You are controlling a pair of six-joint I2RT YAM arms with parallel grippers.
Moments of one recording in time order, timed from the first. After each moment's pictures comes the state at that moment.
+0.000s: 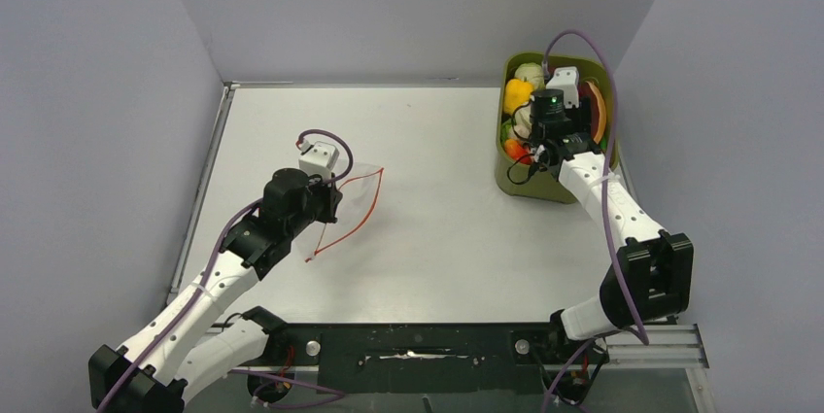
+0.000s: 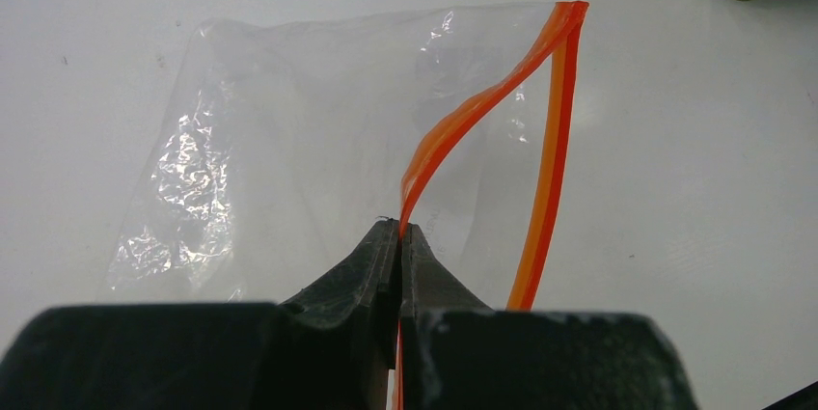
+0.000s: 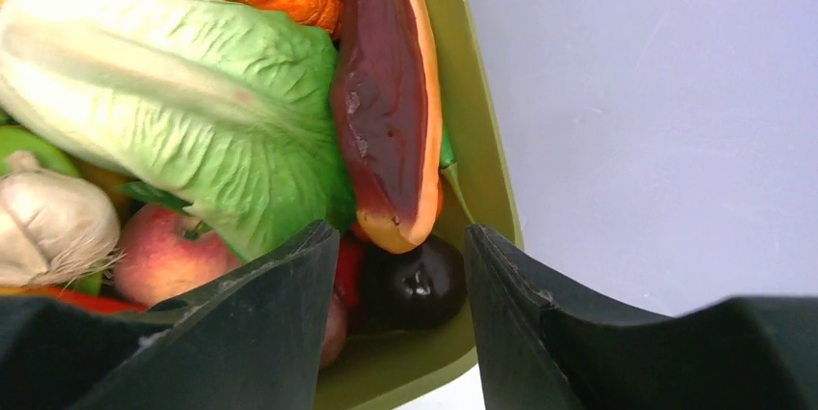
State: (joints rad) left arm -0.53 0.89 0.74 -0.33 -0.10 -0.18; right arm 0.23 1.46 1.23 -0.38 0.80 -0.08
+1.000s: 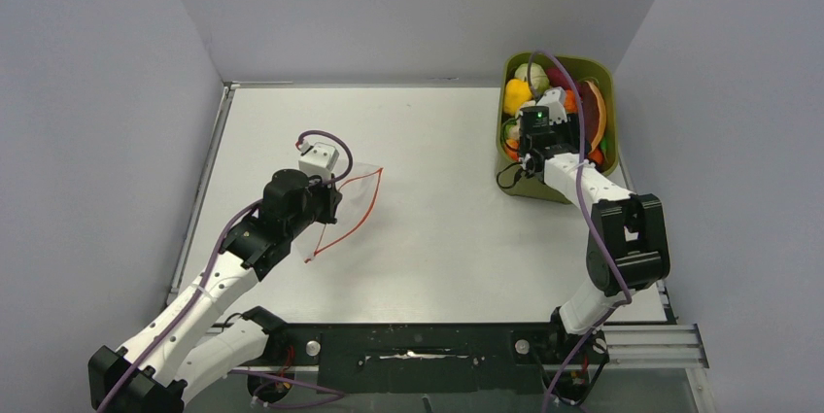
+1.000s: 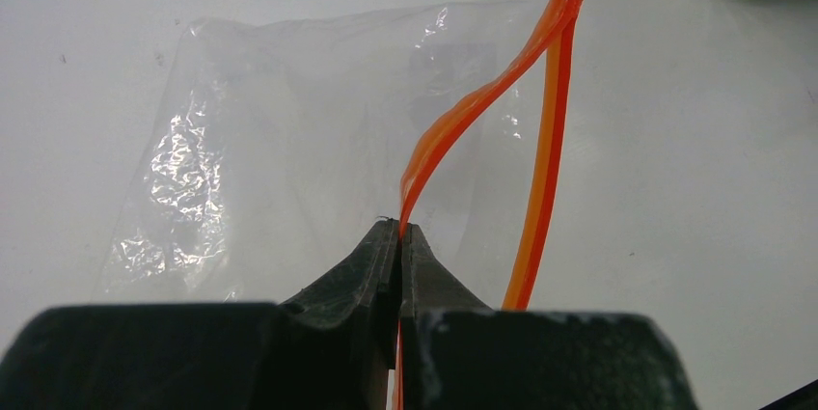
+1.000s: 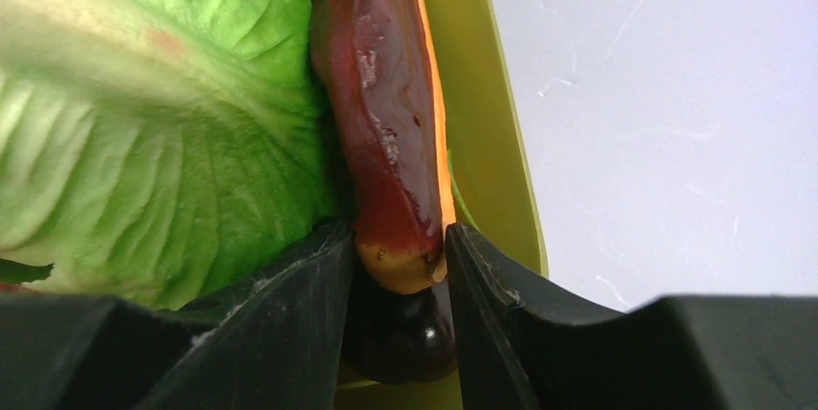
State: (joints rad) left arm -0.53 0.88 0.73 -0.33 -0.10 -0.18; right arm 0.18 1.65 1.10 -0.12 0.99 -0.26
